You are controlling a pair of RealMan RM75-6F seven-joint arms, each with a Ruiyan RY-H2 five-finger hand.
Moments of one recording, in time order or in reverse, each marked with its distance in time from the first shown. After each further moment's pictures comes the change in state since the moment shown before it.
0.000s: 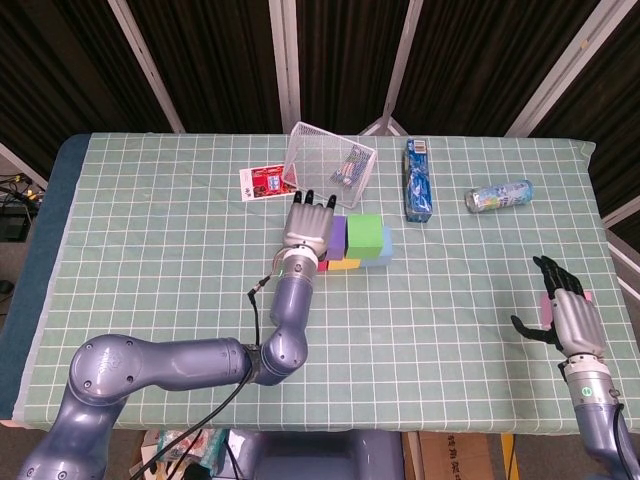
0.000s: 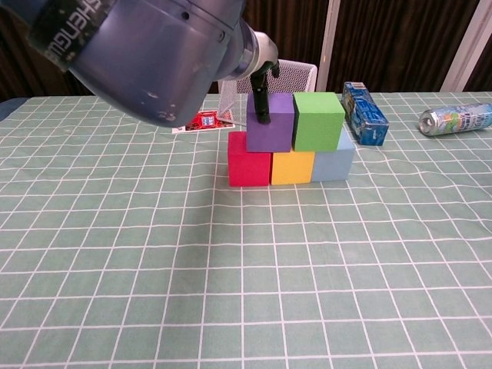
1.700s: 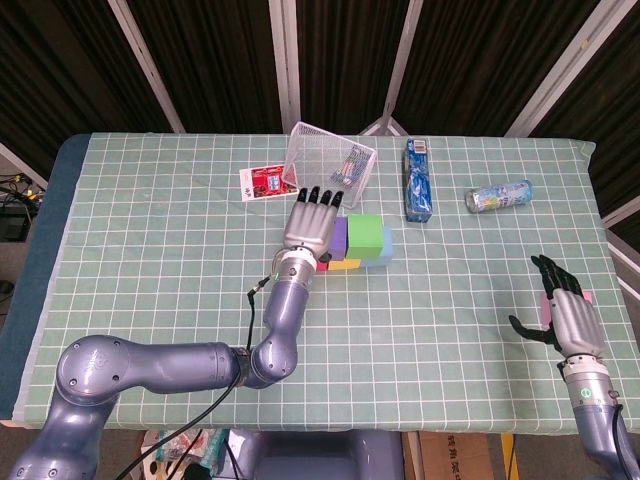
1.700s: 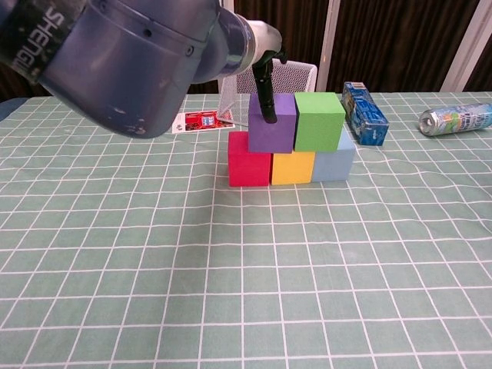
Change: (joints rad) left arm 0.066 0.010 -0.005 -0.078 0.150 0.000 -0.129; right arm -0.002 0.004 -0.001 -0.016 -0.015 0.011 0.004
